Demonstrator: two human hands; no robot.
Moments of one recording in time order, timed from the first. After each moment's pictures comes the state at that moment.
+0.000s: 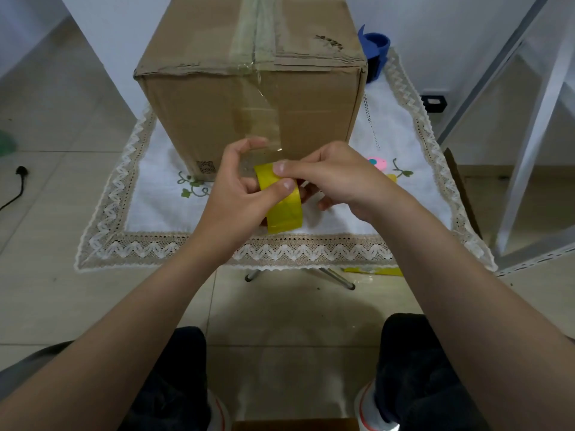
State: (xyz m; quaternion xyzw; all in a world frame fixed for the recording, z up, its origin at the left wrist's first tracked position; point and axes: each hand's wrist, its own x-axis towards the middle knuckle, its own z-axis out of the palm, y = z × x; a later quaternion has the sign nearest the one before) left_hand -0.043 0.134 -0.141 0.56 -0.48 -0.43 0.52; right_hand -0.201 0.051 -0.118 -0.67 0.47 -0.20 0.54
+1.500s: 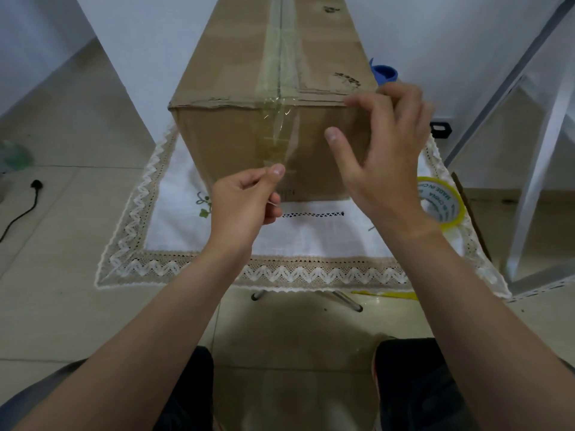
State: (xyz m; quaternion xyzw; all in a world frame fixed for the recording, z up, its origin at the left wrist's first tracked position) left_hand -0.030 0.106 -0.140 0.61 -0.33 -0.41 0.59; right_hand -0.203 0.037 -0.108 -0.73 0.45 -0.51 -0.02
